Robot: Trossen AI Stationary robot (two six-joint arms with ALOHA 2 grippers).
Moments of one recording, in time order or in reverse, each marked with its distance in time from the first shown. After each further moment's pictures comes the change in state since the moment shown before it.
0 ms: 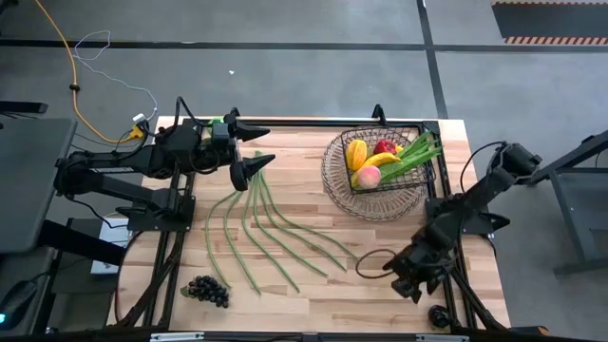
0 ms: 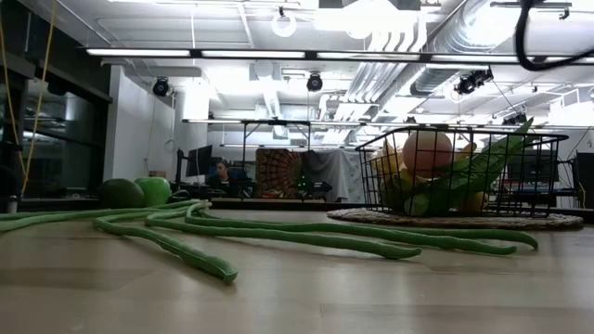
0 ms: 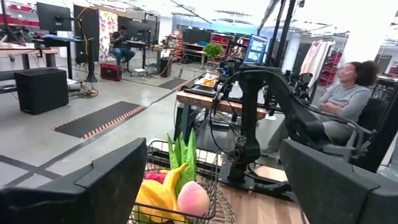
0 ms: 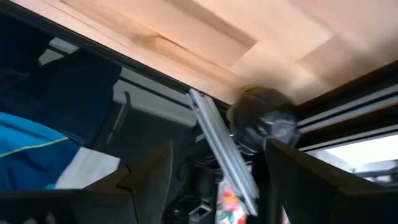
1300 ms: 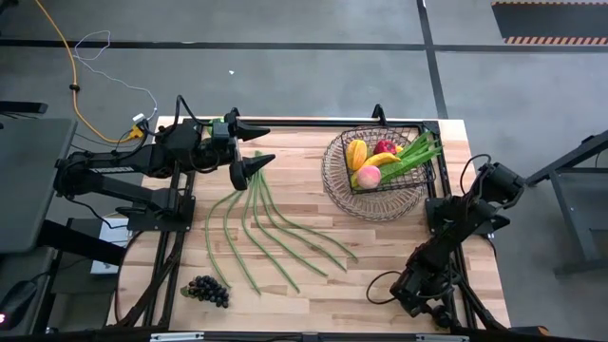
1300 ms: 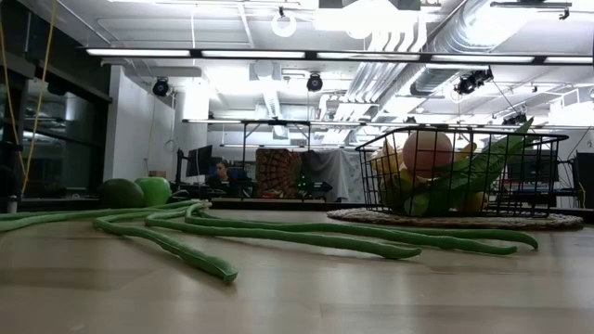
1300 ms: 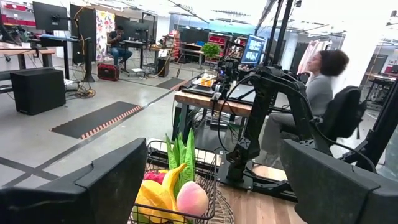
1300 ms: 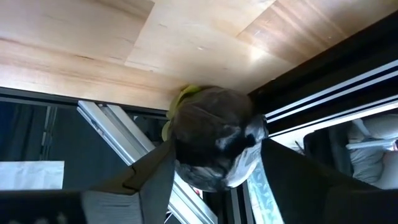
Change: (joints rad) left arm 0.013 0.000 0.000 0.000 0.027 0.000; right arm 0.183 0.311 -0.037 0.206 -0.203 0.154
